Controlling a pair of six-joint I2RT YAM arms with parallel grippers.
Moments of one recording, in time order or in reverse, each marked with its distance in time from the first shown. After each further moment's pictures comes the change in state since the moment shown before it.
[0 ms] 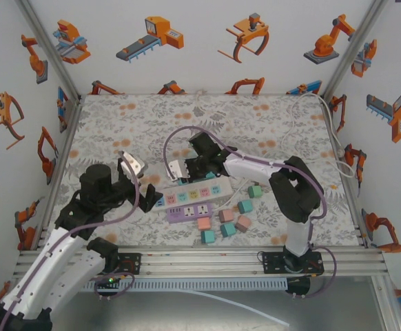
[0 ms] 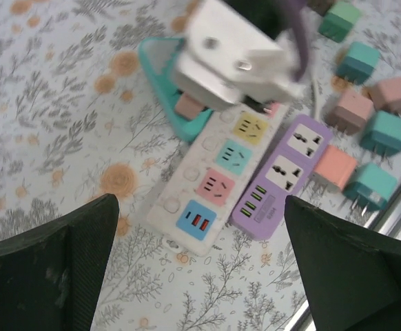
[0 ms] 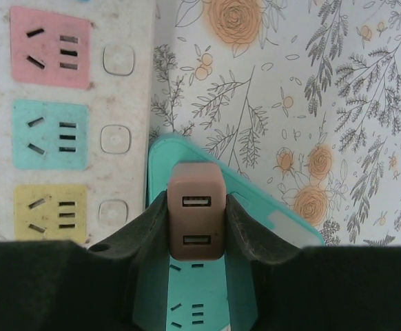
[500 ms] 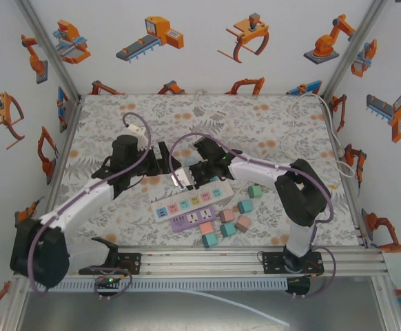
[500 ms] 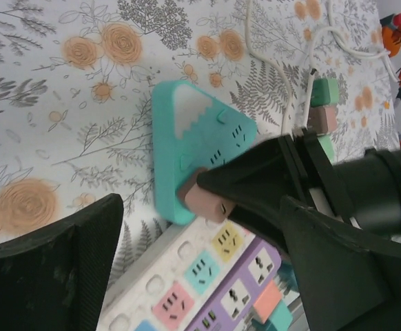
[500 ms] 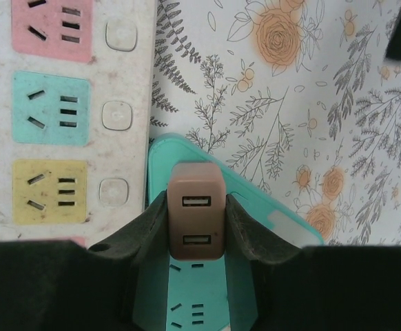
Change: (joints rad) left arm 0.037 0.608 0.077 0.431 0.006 -0.643; right arm -0.006 -0.055 -0.074 -0.018 -0.090 -0.140
